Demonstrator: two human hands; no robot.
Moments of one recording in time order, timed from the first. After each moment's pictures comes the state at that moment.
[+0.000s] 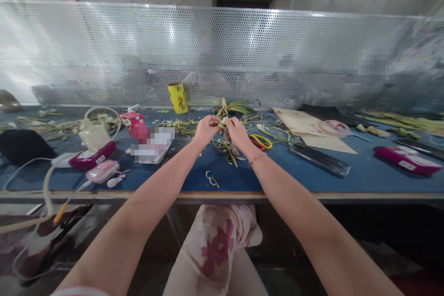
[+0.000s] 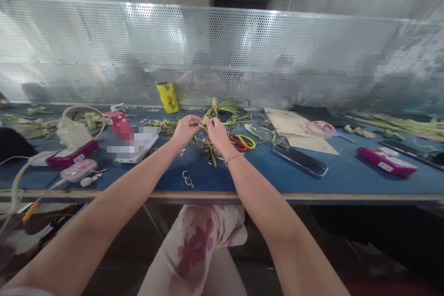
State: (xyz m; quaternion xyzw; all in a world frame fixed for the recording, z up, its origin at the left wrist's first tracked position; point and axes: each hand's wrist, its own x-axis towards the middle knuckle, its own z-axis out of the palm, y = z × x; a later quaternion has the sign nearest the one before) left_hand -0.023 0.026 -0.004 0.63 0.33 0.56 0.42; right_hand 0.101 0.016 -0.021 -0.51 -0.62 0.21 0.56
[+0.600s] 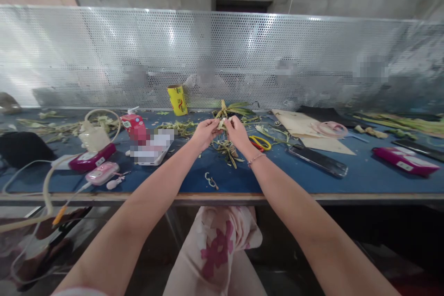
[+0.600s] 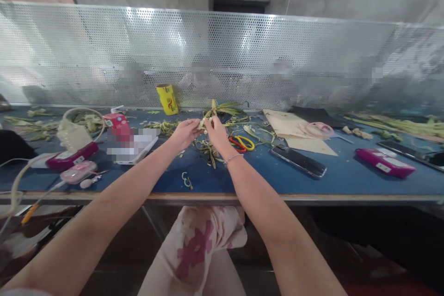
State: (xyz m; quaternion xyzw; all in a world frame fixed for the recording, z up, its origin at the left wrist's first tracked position) left_hand -0.022 0.021 -0.001 0.54 0.25 0.54 0.60; right_hand 0.104 0.013 -0.018 -0.46 -0.65 0.16 0.58
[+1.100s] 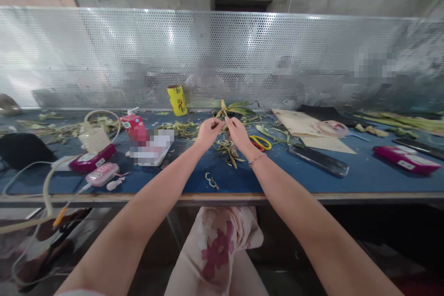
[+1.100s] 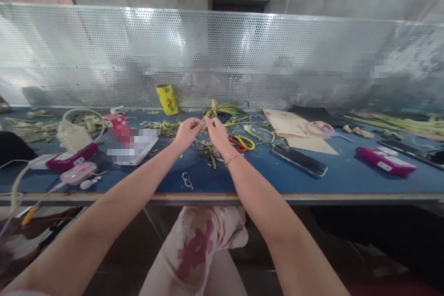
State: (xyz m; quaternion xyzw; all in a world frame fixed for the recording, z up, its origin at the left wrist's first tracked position) left_hand -0.021 0.021 -0.002 0.70 0.35 0.55 0.30; right_hand 0.101 0.010 -0.016 -0.47 -0.62 0.18 0.60
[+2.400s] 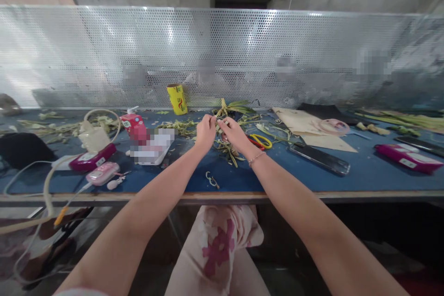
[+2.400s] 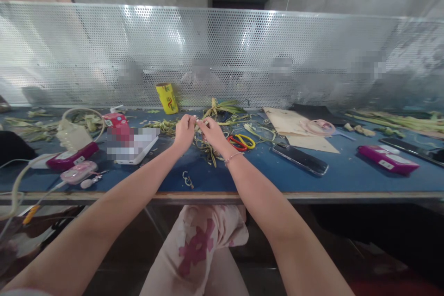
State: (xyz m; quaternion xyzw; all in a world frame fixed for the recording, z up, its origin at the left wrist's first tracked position) left_hand -0.023 0.016 -0.003 0.69 0.47 0.54 0.08; right_hand 0.089 0.005 -0.016 -0.35 -0.62 0.39 0.58
